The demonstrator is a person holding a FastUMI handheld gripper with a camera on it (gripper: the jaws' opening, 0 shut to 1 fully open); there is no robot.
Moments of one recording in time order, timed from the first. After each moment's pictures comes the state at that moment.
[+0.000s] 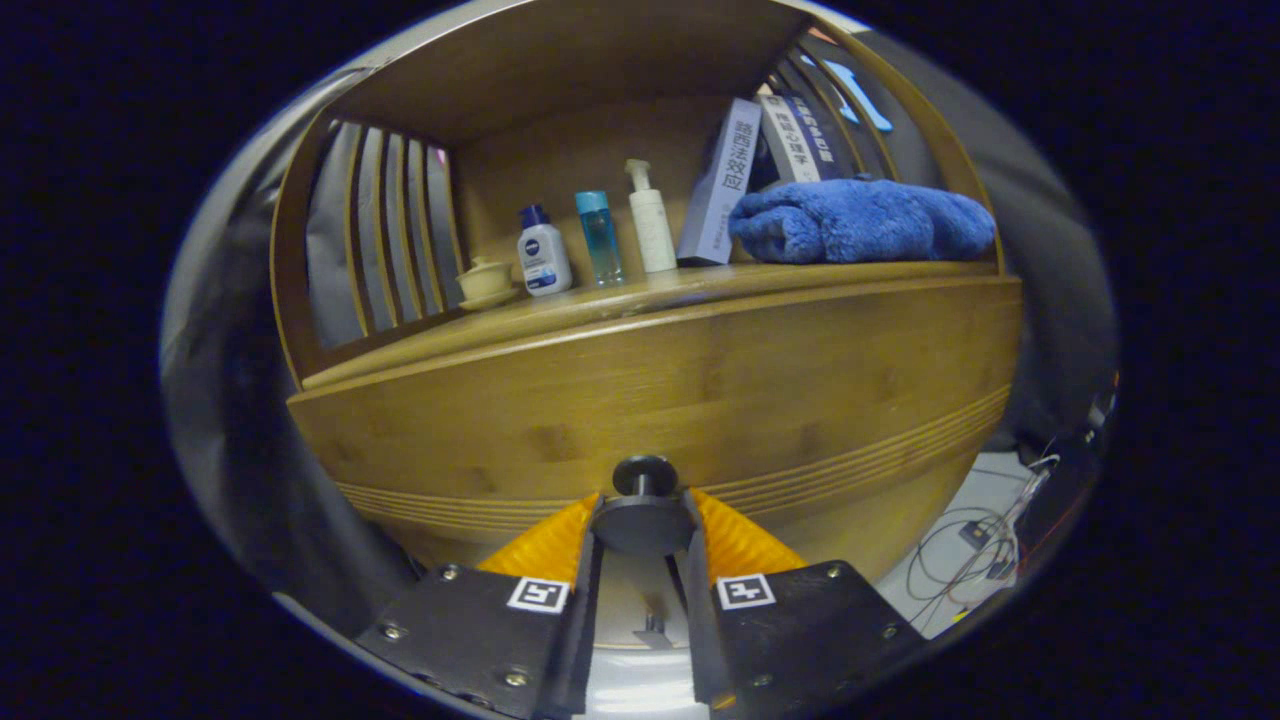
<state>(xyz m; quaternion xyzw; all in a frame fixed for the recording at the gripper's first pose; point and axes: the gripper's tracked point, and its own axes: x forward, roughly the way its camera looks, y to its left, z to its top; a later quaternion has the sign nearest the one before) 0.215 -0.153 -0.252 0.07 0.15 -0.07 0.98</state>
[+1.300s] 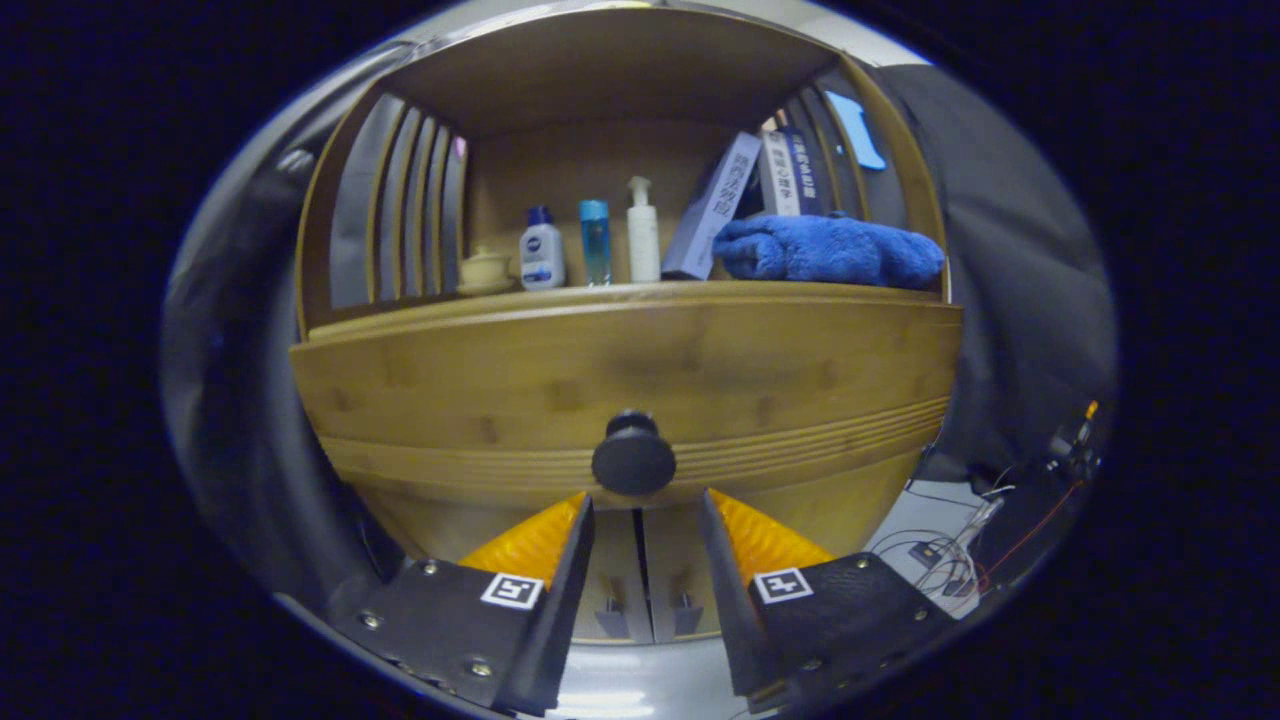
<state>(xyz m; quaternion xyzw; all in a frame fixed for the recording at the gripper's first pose) 0.187 -0.153 -0.237 0.00 0.10 -0.09 0.99</state>
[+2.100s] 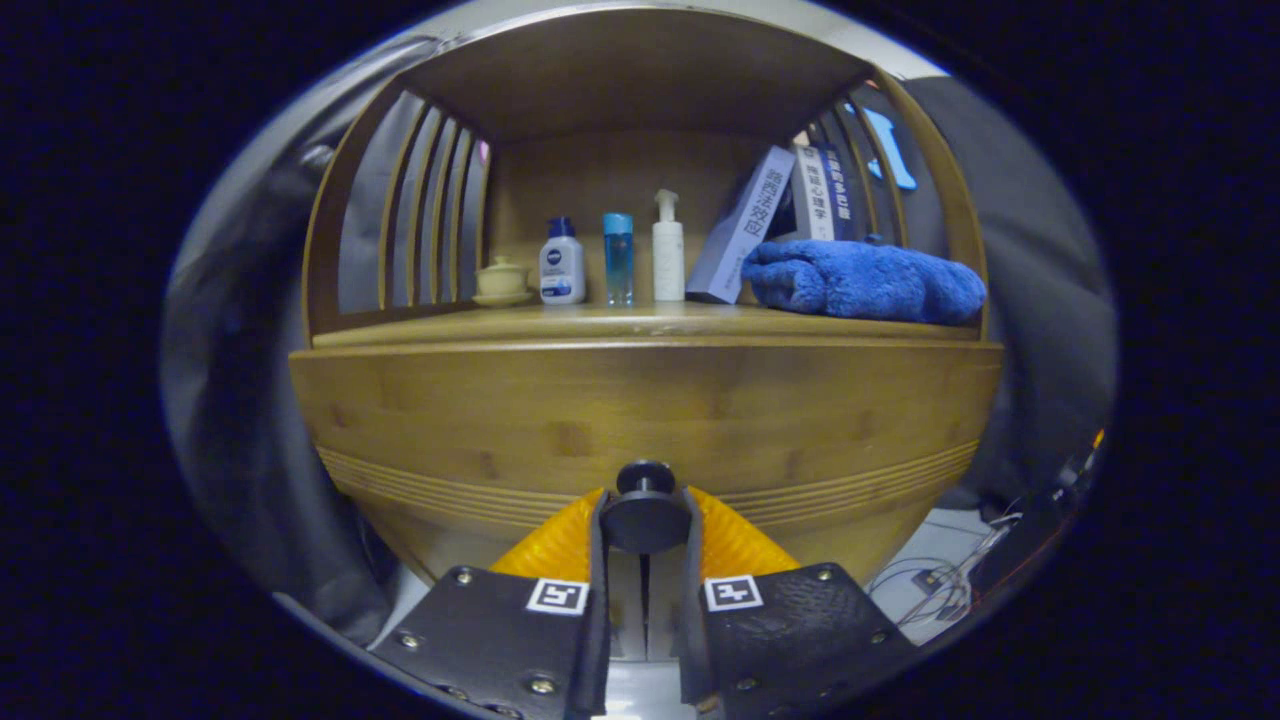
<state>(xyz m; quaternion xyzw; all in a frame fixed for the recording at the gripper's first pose) 0.192 -0.152 -0.241 -0.02 0.11 -0.07 0.99</state>
